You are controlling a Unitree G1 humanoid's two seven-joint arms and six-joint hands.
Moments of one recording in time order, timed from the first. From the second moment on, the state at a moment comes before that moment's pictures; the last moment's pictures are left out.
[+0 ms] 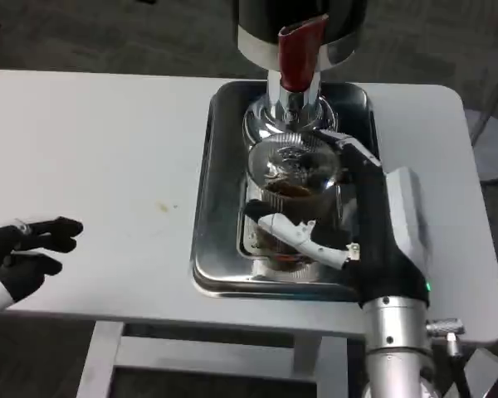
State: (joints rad) left arm 0.18 0.79 0.60 -0.29 -0.23 -0.11 -0.73; right arm -0.35 0.03 0.24 0.02 -0.56 0.00 -0.45
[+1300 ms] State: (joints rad) left arm -0.04 0.79 0.38 -0.40 -0.18 -0.12 -0.68; right arm -0.06 -0.05 0.04 -0.45 -0.47 0.05 -0.20
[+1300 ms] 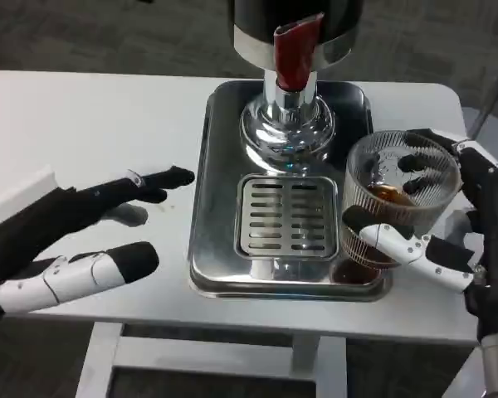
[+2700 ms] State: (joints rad) left arm 0.10 0.79 0.46 -0.64 -0.11 -0.17 -0.70; right arm 0.15 -0.10 0.09 -0.78 -0.43 0.07 0.04
